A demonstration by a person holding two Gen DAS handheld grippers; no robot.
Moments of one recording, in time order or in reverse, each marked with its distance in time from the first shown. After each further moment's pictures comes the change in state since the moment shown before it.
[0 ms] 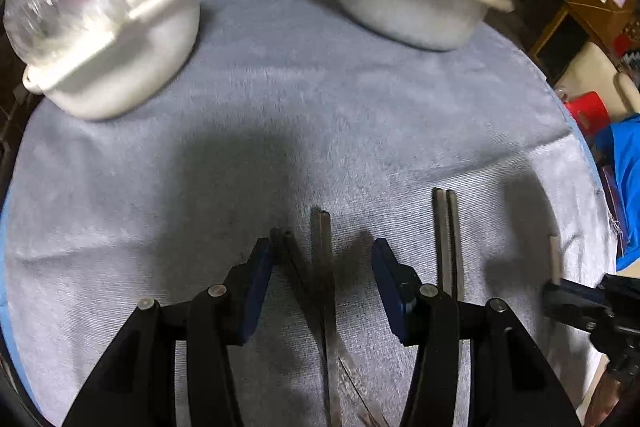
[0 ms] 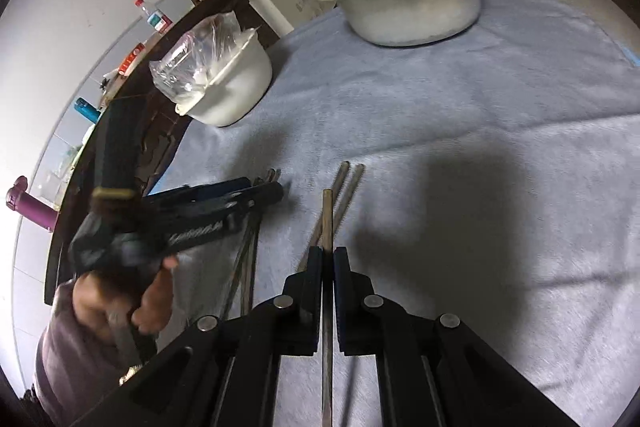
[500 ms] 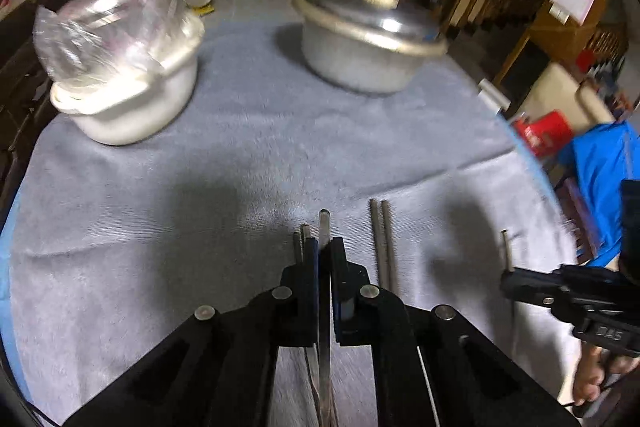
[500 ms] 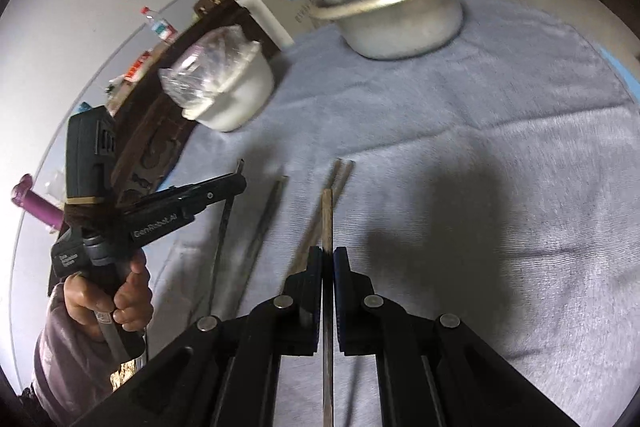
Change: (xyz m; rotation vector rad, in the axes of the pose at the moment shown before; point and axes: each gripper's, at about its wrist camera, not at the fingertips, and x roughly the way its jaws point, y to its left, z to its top) left arm -0.079 0.000 -0.027 0.011 -0.171 -0.146; right arm -0.034 0.011 -0.019 -0.021 -0.059 0.010
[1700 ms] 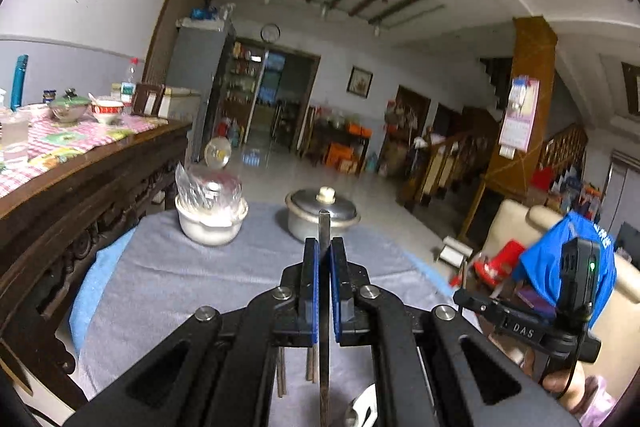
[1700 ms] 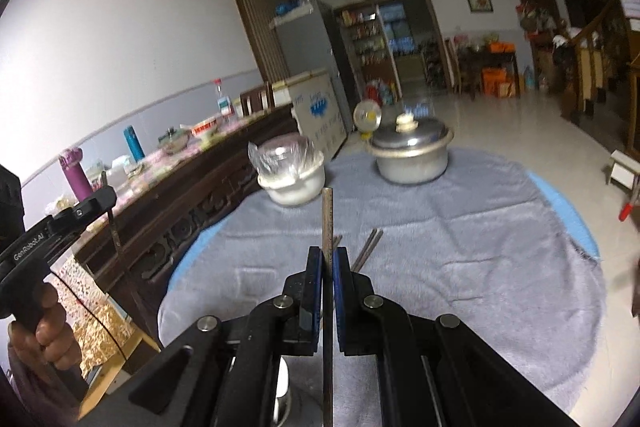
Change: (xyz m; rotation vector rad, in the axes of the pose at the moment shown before) left arm -0.287 -0.057 -0.164 -0.042 -0.711 -0.024; right arm -0.190 0.118 -0.139 -0.205 -0.509 -0.115
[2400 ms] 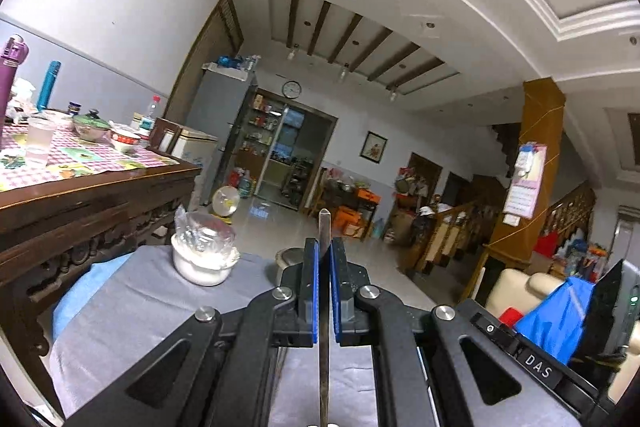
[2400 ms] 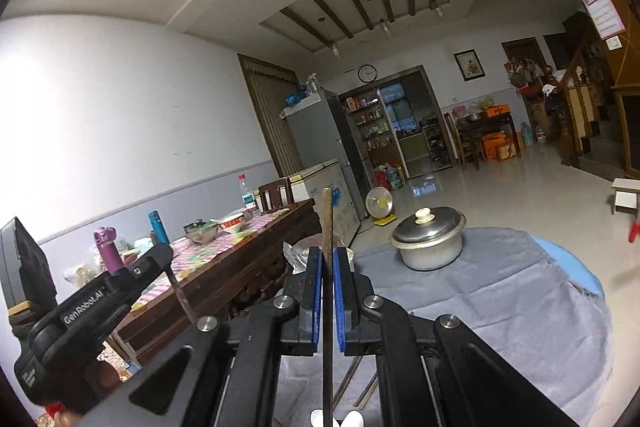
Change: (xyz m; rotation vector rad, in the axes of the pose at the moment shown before) left arm -0.019 -0.039 -0.006 -0.092 -0.227 0.066; right arm -0.059 0.051 0.021 0.040 -0.299 0.030
